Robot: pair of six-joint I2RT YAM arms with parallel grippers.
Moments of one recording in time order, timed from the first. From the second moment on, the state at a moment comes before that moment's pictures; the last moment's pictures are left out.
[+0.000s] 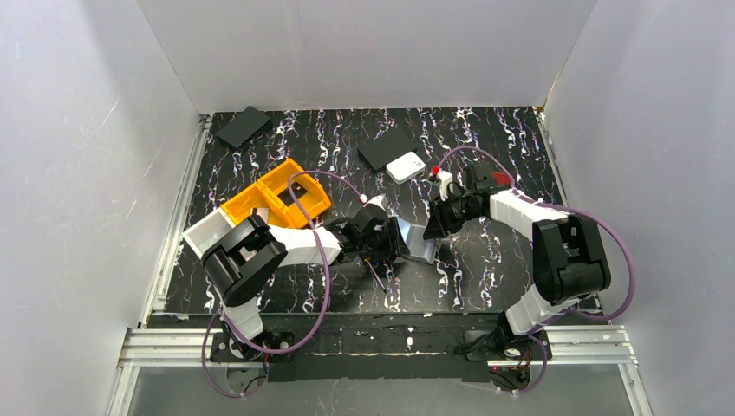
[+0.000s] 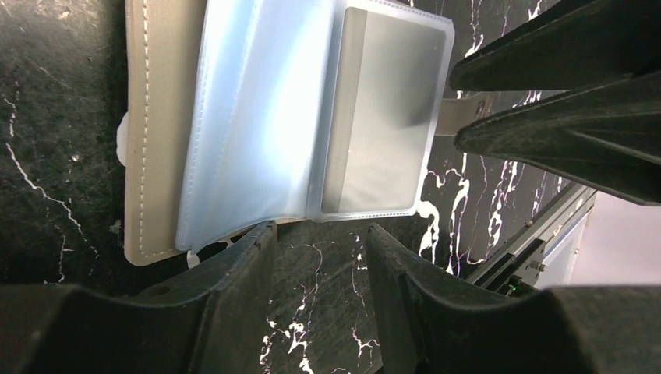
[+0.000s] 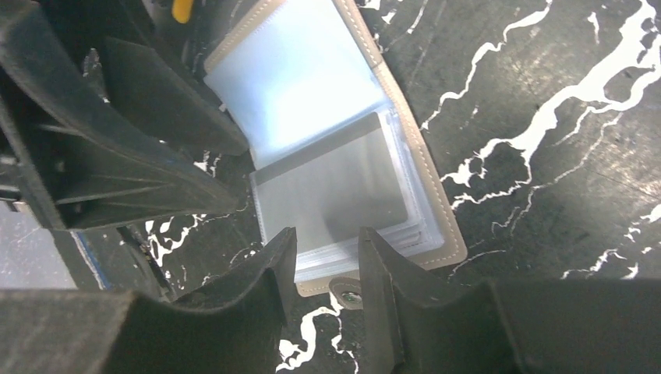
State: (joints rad) left arm -0.90 1.77 0.87 0.14 0.06 -0.93; right arm 0.25 1.60 0.91 -0.43 -0.77 -0.27
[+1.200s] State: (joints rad) left arm -0.88 1.83 1.03 0.03 0.14 -0.62; right arm 0.15 1.63 0.90 -0.40 -0.89 -0.20
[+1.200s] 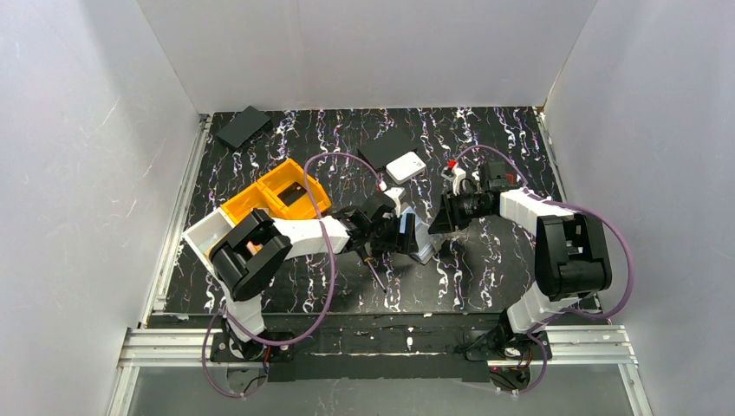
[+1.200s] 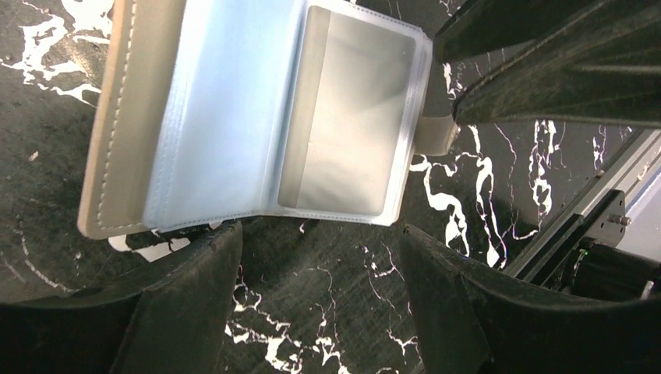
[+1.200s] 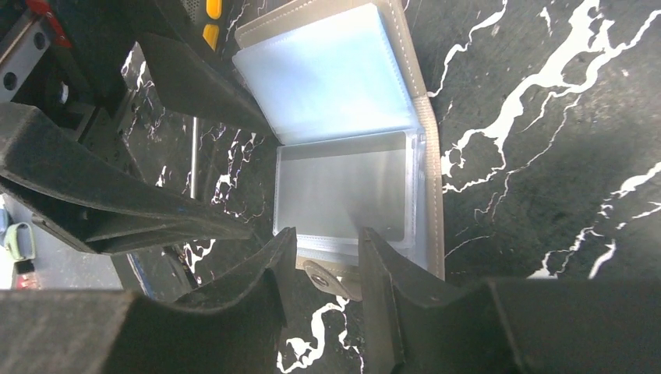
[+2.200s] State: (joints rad) left arm -0.92 1.85 1.24 -0.21 0.14 -0.40; right arm 0.15 1.63 0.90 -0.45 -0.82 -0.28
